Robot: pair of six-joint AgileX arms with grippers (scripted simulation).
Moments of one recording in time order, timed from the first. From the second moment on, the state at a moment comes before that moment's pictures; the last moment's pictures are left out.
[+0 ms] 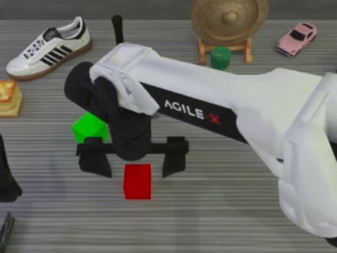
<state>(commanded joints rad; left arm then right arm) 0.00 0.00 0.00 0.00 0.00 0.00 0.92 2.49 2.20 -1.27 0.03 0.94</state>
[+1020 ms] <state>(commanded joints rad) -0.03 0.17 0.16 -0.11 0.00 0.03 0.84 2.27 2.22 -1.35 0.09 0.83</state>
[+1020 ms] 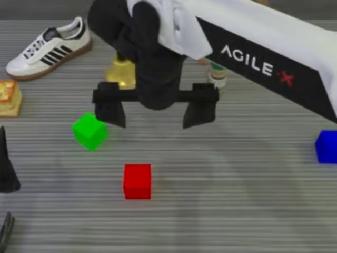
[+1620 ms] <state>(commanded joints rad) -0.14 1.03 0.85 -0.59 0.00 0.18 0.47 1.24 1.30 -0.84 0.18 0.44</state>
